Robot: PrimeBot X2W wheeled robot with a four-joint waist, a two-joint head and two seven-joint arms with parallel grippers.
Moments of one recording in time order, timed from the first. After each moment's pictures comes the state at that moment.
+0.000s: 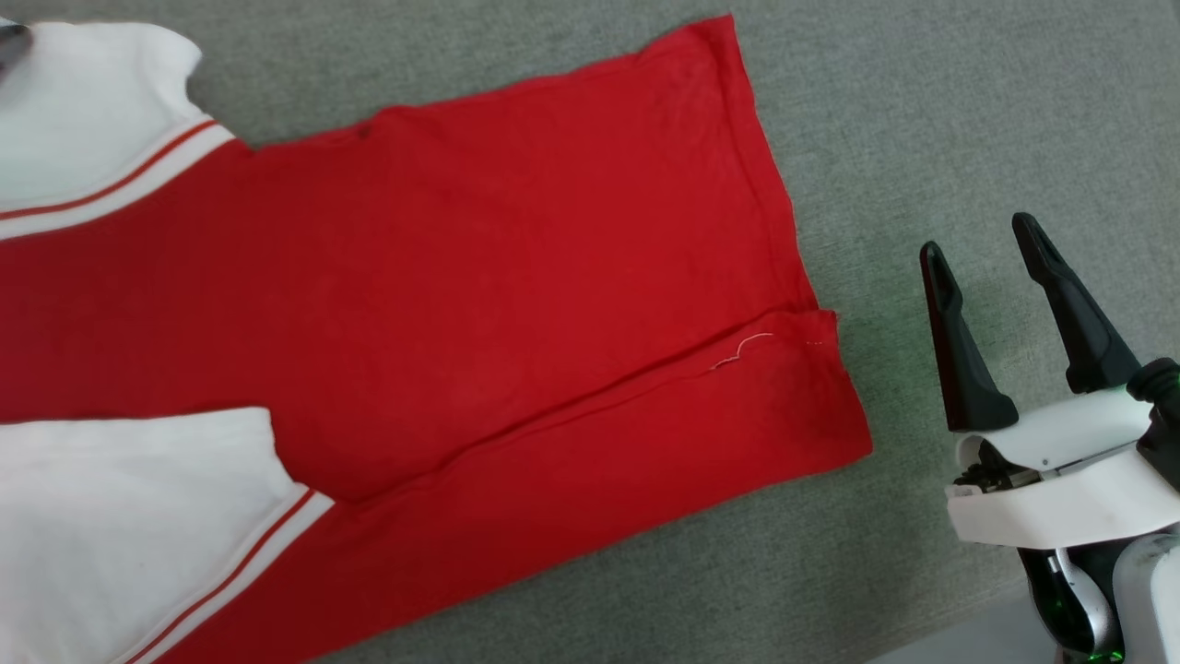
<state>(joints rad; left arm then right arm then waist) -1.34 0.73 -0.58 0.79 -0.70 -0.08 0.79 -0.24 -0.18 0.12 -0.23 0.23 0.13 -0.08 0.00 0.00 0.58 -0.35</state>
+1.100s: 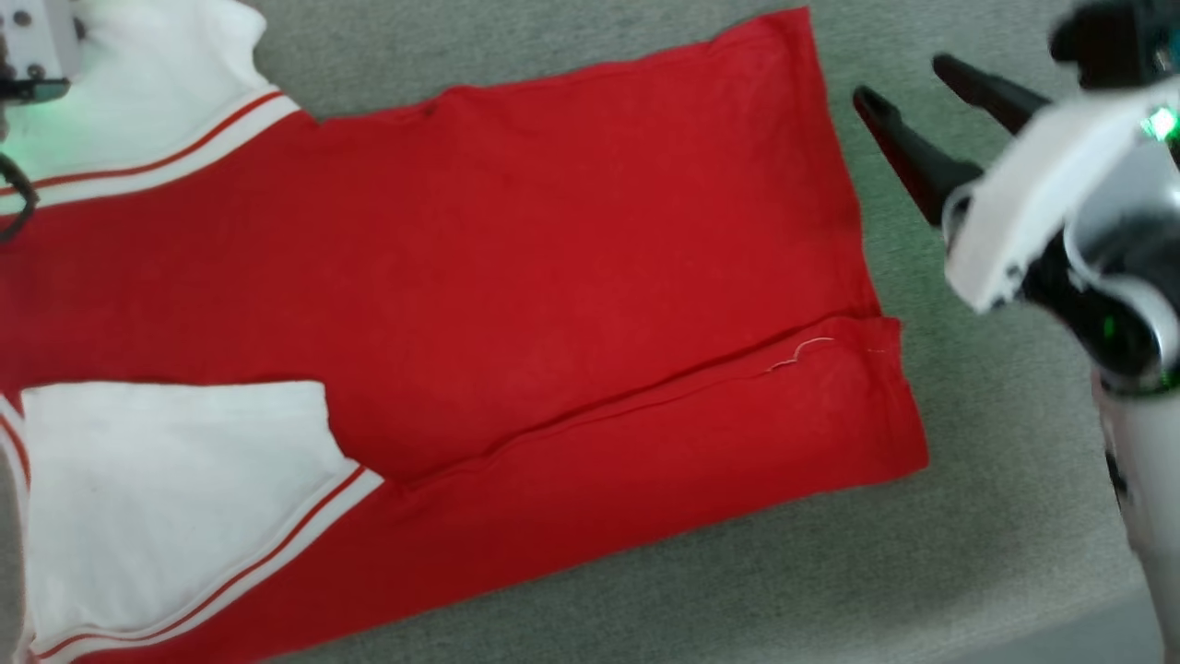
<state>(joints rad) -1.39 0.61 -0.57 0.83 -0.78 0.00 0.92 -0.76 -0.27 0.21 0.01 0.49 0.13 0.64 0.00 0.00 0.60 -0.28</state>
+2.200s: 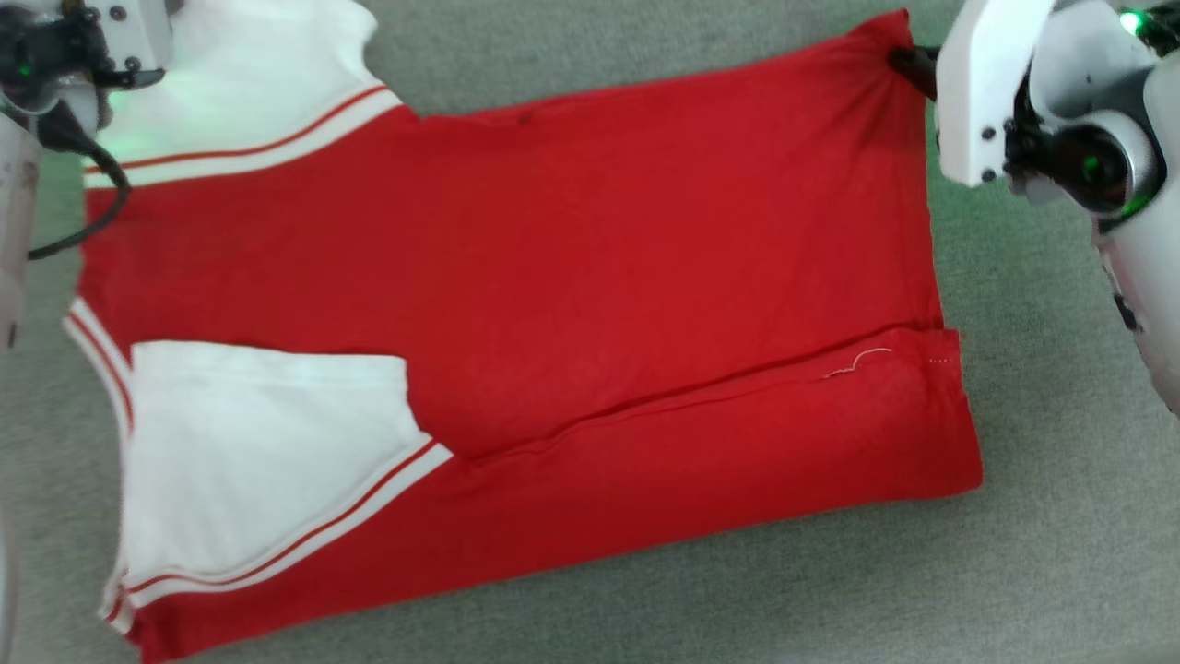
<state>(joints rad) -1.43 0.50 -0.57 0.98 -0.82 -0.07 0.73 -1.19 -0.32 0.50 0.63 0.65 0.13 0.71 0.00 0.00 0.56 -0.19</state>
